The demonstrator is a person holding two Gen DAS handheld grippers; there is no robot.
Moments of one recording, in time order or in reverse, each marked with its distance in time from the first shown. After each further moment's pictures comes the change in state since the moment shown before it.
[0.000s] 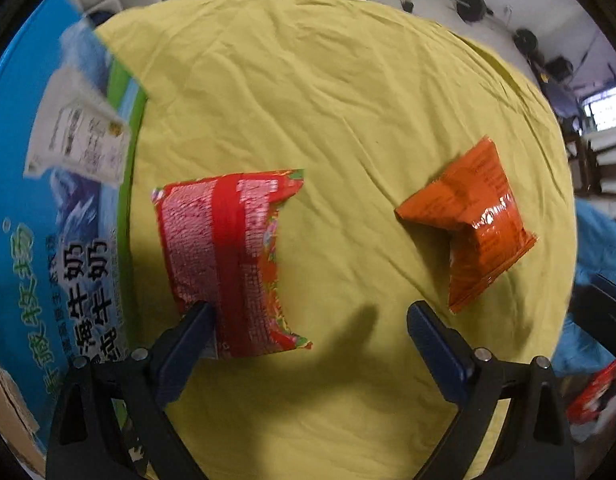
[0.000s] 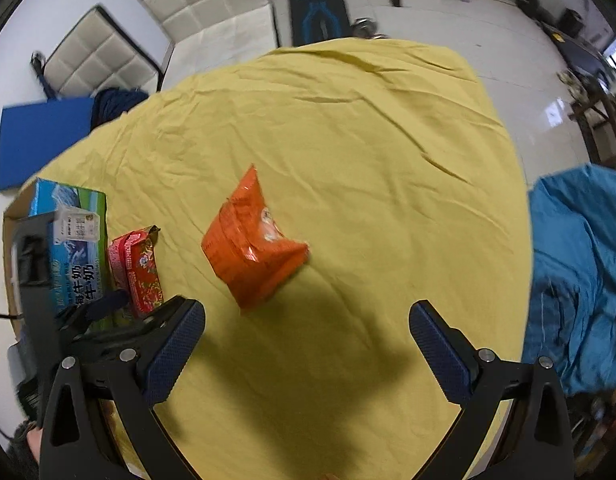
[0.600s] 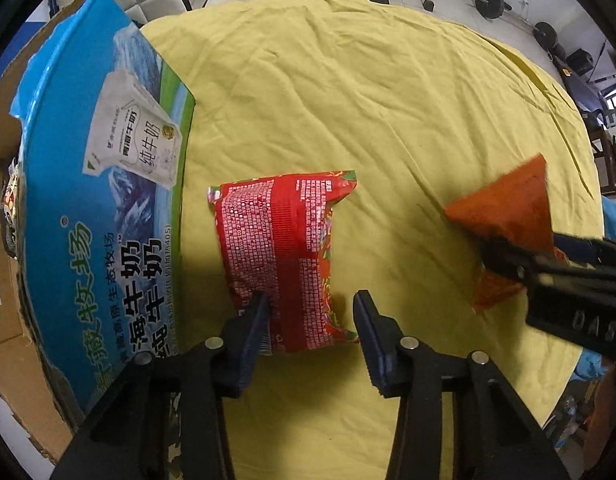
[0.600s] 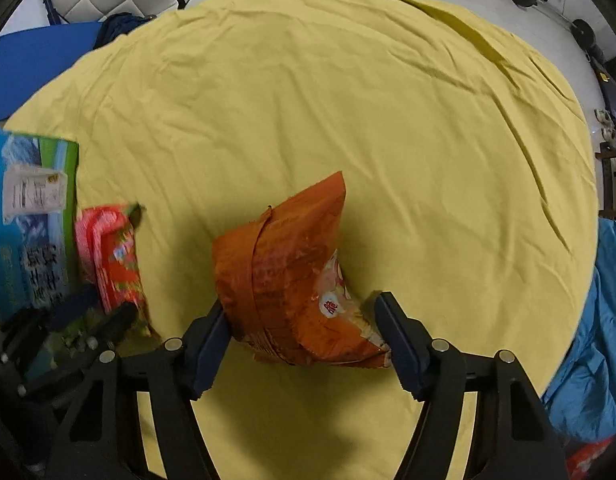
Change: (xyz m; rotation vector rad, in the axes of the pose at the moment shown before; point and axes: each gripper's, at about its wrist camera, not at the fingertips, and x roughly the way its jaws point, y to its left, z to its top) left arm -0.021 0.025 0.005 0.024 -0.016 0.128; right arm 0.073 0.040 0.036 -0.164 0.169 -0.059
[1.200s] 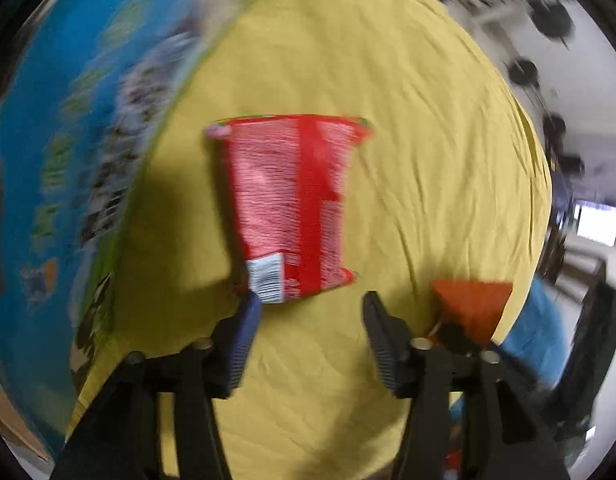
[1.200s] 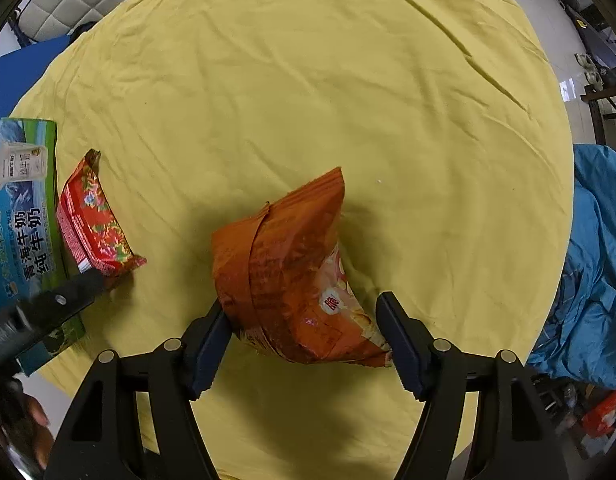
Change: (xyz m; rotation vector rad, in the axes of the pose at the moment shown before) left arm 0.009 0.061 -0.044 -0.446 0.185 -0.334; right arm -0.008 -0.063 -0.046 0.140 0.066 0.020
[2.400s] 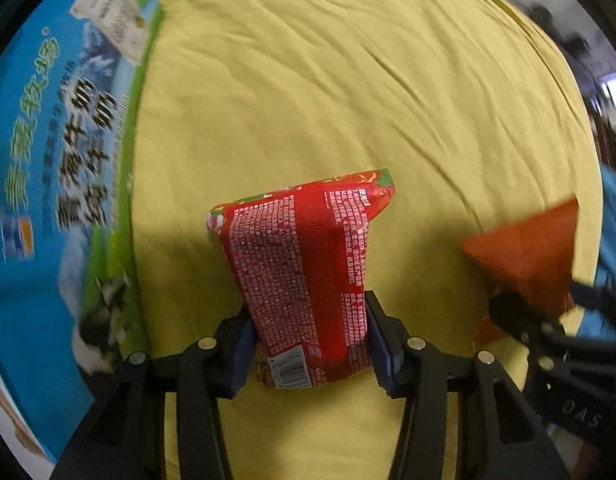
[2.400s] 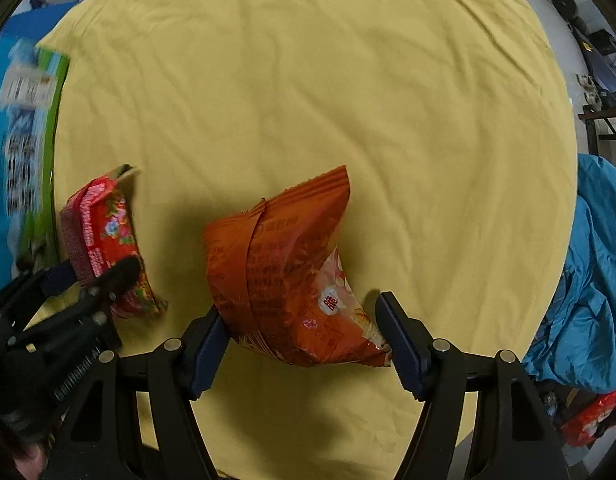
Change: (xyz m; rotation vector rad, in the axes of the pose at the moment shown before) left arm 0.045 -0.092 -0.054 0.469 -0.068 0.320; right arm 0.020 0.065 -0.054 -0.084 0.018 -0.073
